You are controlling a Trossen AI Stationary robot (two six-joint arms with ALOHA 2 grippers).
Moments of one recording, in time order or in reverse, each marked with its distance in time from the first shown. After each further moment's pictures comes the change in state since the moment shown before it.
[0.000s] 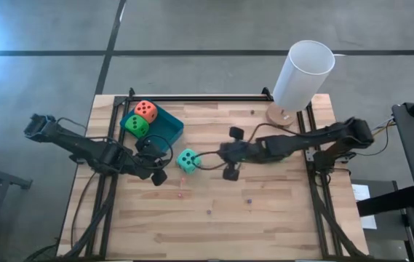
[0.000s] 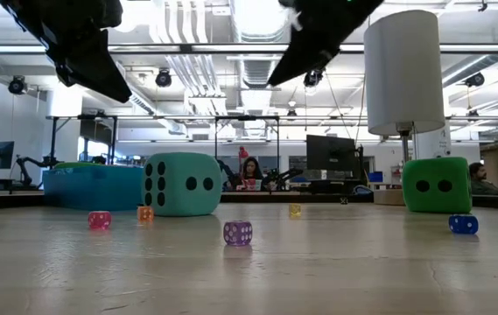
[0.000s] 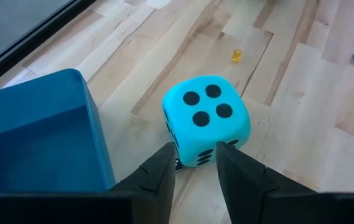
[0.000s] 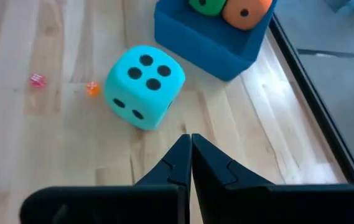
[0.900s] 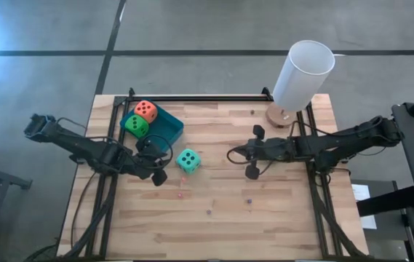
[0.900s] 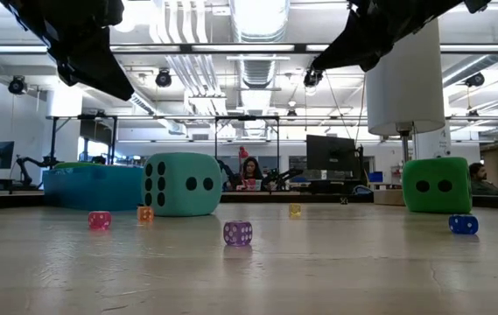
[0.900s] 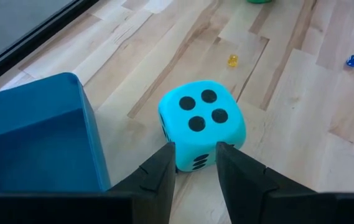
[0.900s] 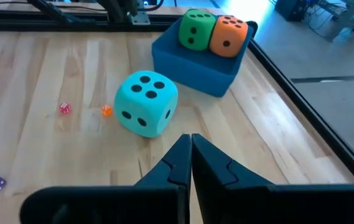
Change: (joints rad) left arm 0.000 0.000 0.000 0.022 0.000 0.003; right arm 0.010 -0.360 -0.381 0.268 -0.011 0.044
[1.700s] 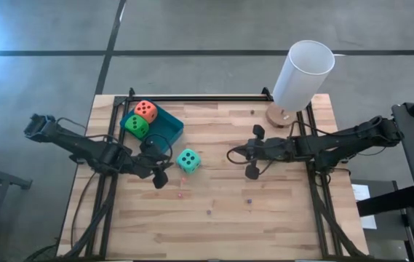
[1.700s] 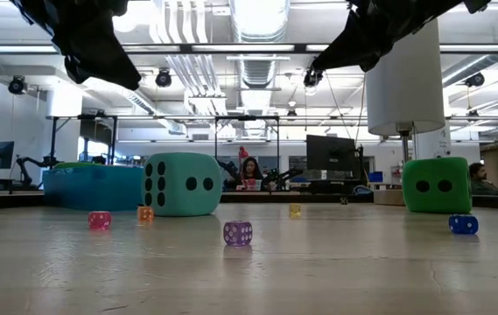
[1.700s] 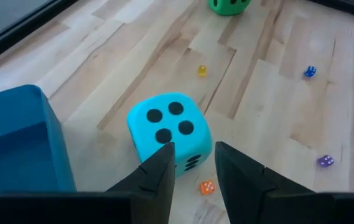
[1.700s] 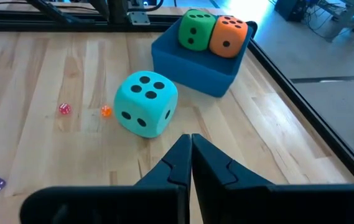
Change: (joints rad) left arm 0.003 0.000 0.008 0.091 0.071 0.038; right arm 0.000 0.001 0.001 0.000 0.000 -0.001
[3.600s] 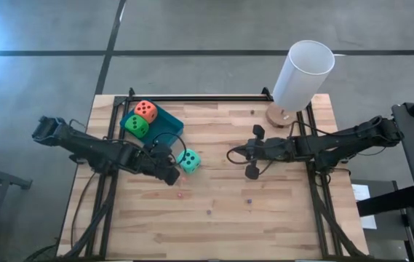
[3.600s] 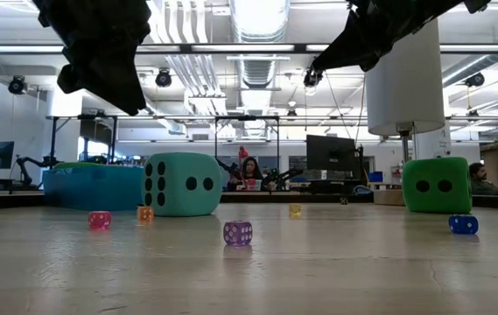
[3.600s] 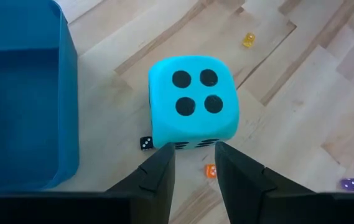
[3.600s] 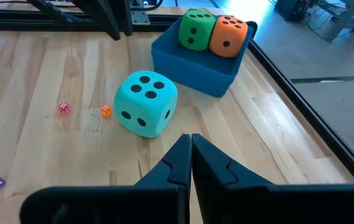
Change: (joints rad) left arm 0.063 0.217 0.149 -0.206 0.059 -0.349; right arm 0.000 0.001 0.000 -0.001 0.000 -0.002
